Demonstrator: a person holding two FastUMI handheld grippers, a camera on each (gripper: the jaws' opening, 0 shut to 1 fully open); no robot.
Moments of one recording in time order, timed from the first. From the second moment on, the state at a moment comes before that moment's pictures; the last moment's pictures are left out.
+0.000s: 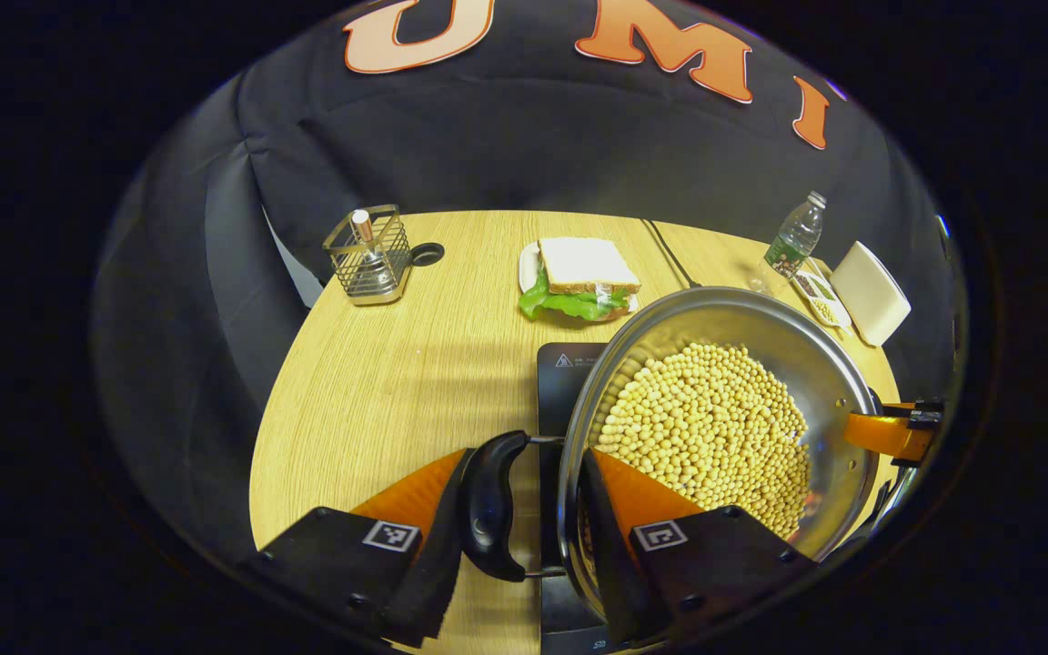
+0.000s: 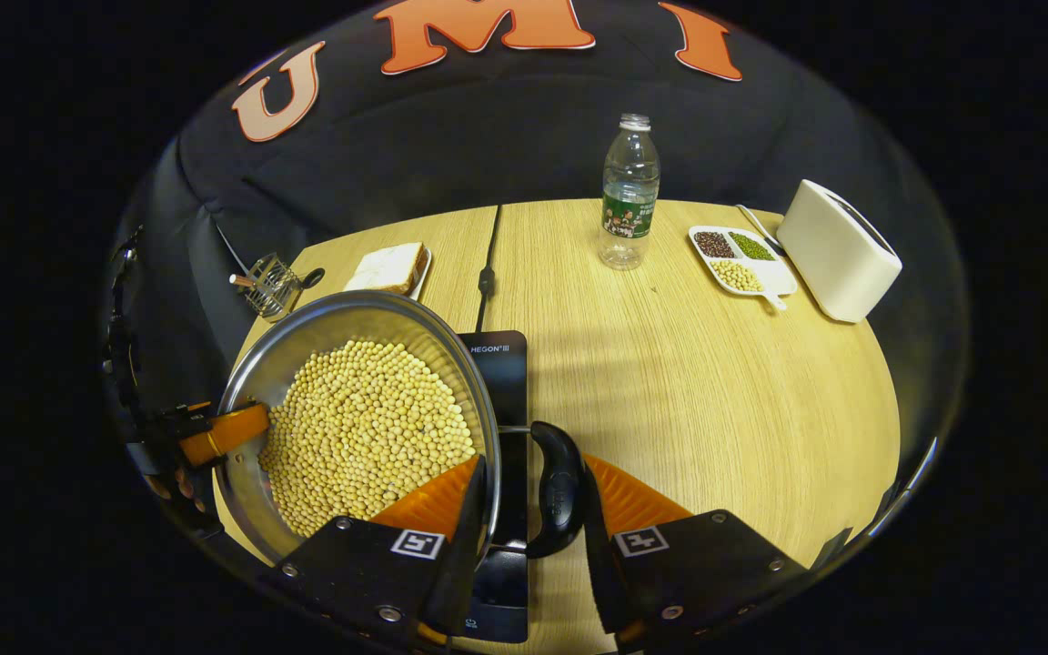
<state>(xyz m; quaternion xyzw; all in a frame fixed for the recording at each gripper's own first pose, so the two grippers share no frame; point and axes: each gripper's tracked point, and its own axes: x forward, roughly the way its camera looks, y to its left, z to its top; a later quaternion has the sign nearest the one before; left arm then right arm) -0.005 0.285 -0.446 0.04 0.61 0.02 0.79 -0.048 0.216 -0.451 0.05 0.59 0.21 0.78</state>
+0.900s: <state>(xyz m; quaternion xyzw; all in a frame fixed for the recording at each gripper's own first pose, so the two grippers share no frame) 0.008 0.291 -0.362 0.07 0.52 0.09 0.85 -0.012 0.137 -0.382 0.07 0.42 0.23 0.88</state>
